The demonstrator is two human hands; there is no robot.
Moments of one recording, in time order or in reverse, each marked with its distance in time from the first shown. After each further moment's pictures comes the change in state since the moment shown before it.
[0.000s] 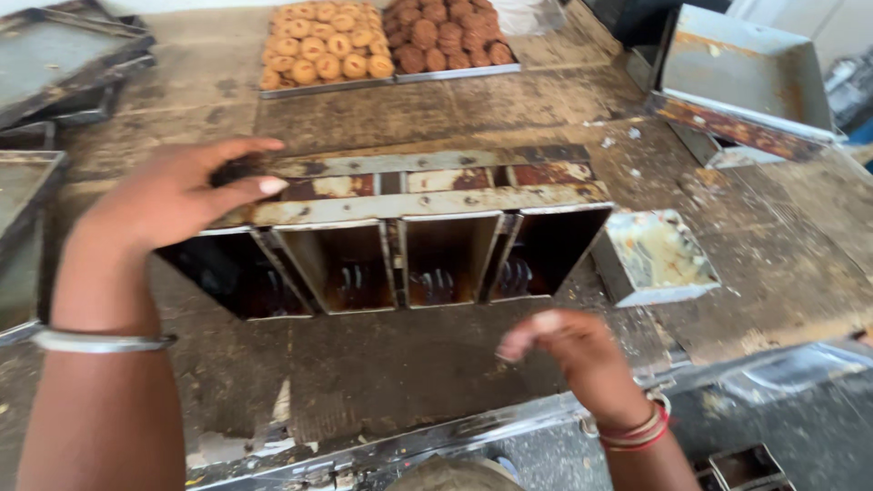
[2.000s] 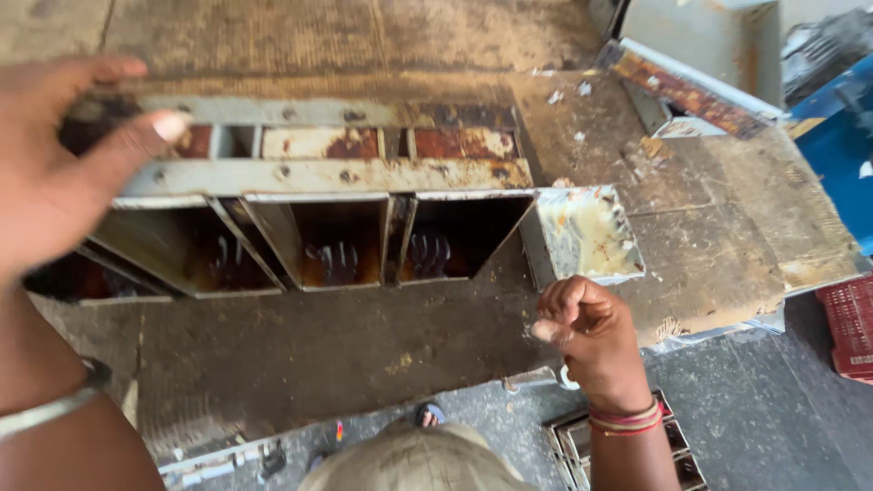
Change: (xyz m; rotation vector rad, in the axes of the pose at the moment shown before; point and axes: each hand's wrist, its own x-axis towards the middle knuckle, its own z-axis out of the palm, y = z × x) left_hand 0.009 0.053 0.080 -0.177 0.442 0.081; right_hand -0.011 0.036 -0.130 0.110 0.097 0.038
